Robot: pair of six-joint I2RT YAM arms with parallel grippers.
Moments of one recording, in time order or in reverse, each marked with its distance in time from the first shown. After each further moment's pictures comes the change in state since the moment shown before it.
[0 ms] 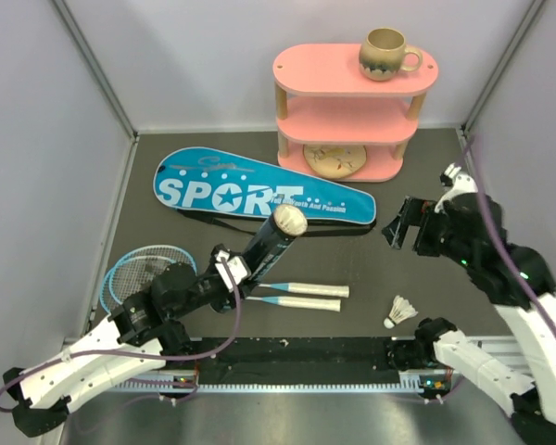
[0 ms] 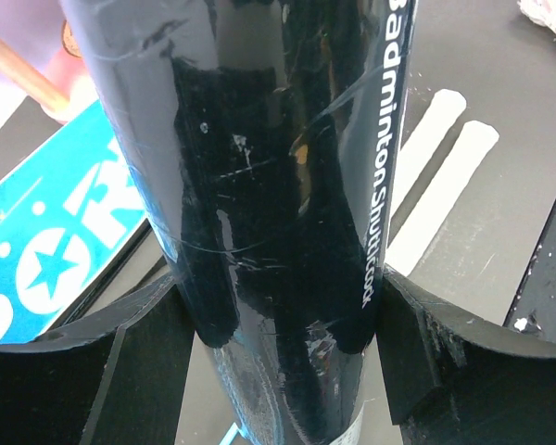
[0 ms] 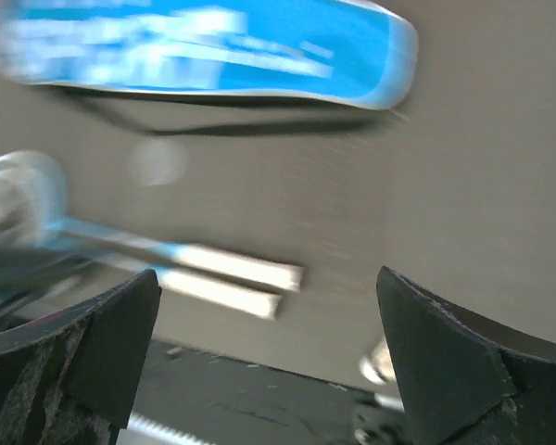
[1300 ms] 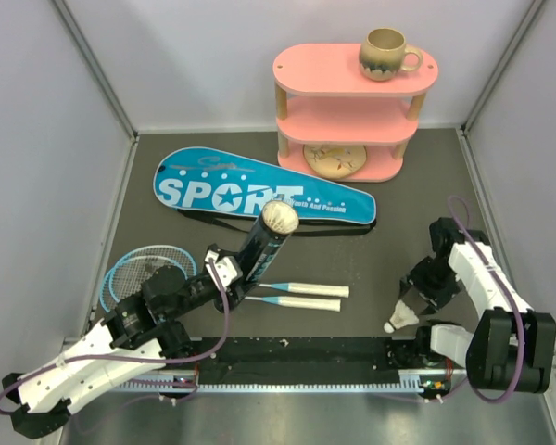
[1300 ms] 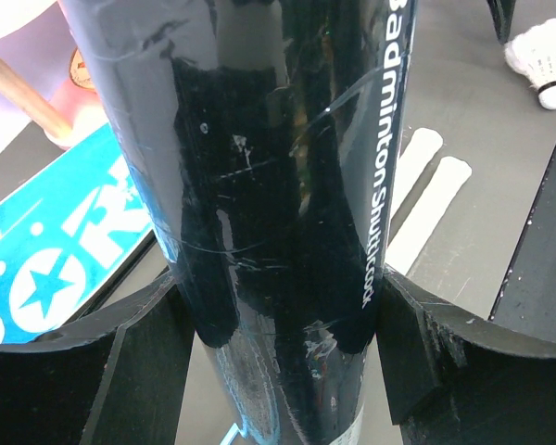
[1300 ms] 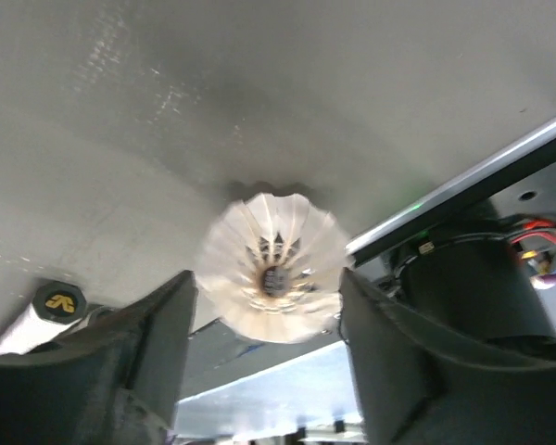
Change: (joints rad) left arm 0.000 -0.069 0.011 0.008 0.027 -0.039; right arm -0.609 0.366 -0.631 -0.163 -0.049 0.345
